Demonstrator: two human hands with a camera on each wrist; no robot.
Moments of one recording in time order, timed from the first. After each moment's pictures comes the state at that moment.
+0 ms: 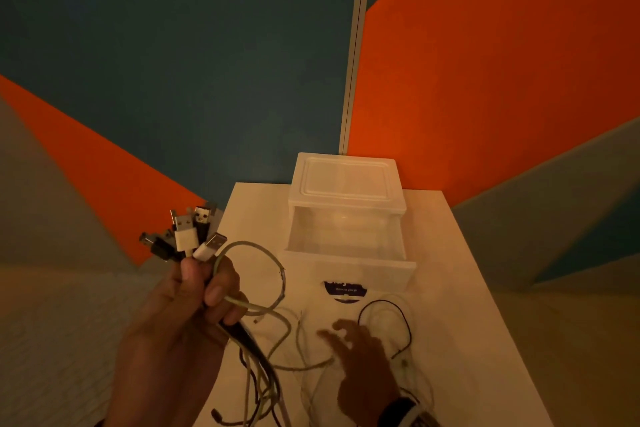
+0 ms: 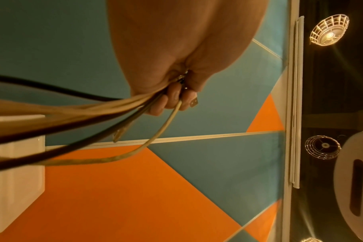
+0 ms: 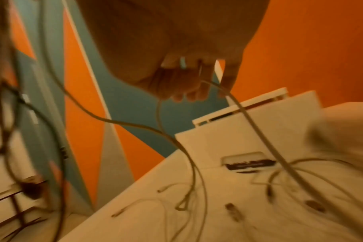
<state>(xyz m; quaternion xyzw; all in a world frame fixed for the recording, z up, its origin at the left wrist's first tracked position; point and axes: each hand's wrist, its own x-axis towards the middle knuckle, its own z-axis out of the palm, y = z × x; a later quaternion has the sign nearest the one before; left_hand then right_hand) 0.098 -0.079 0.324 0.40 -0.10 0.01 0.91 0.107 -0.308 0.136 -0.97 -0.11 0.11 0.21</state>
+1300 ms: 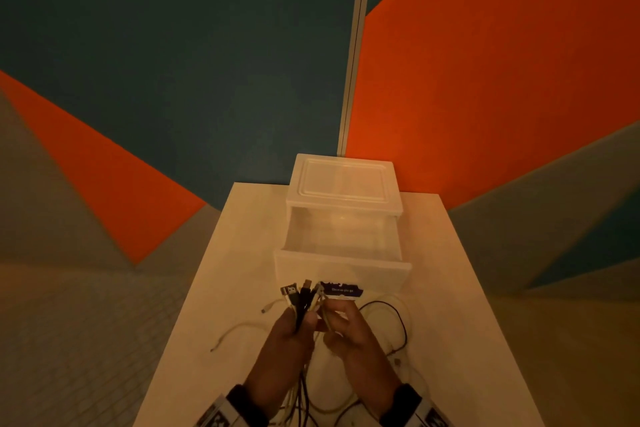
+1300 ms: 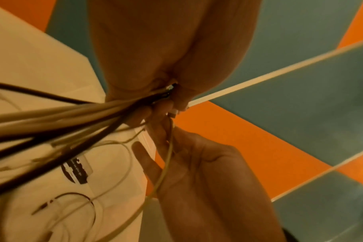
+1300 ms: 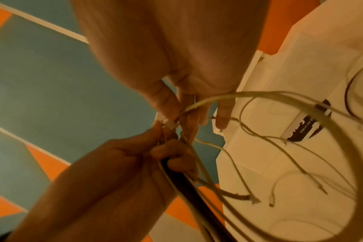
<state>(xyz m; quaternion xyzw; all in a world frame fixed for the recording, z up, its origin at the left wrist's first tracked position) 0.112 -0.158 0.198 0.68 0.06 -0.11 0.72 0.108 -0.295 0.186 -0.69 -0.01 0.12 0.72</state>
